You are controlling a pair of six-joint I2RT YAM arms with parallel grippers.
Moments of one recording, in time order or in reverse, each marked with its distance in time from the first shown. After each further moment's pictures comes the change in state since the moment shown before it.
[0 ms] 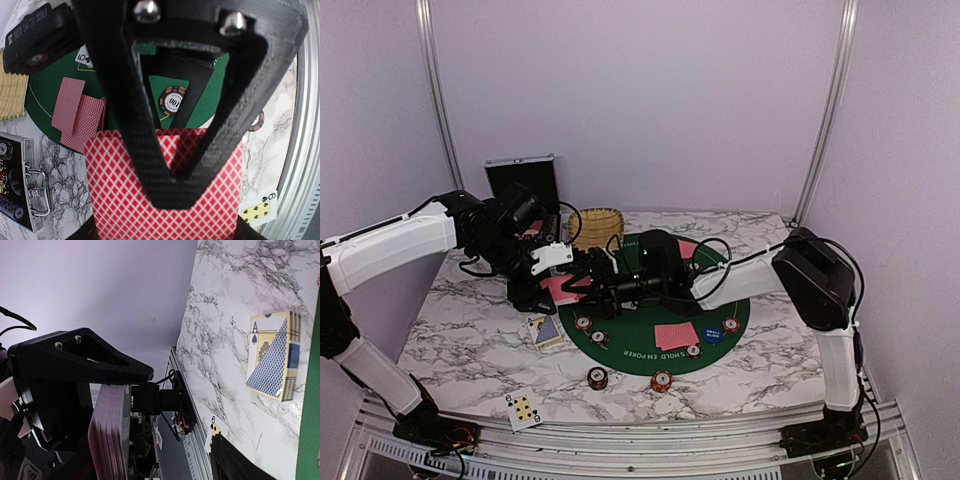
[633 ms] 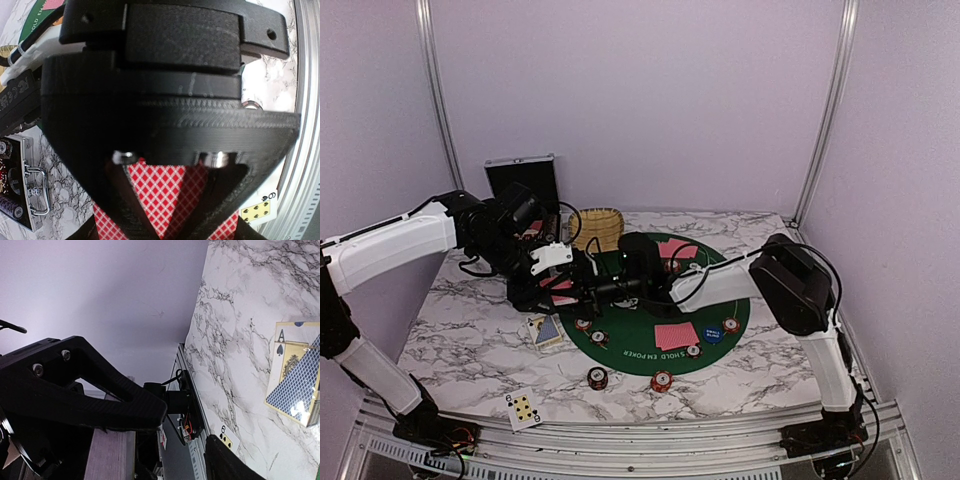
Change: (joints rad) left arm 0.000 0.000 0.000 -0.002 -0.001 0.000; right arm 0.042 0.134 0.173 0.015 -0.013 0.048
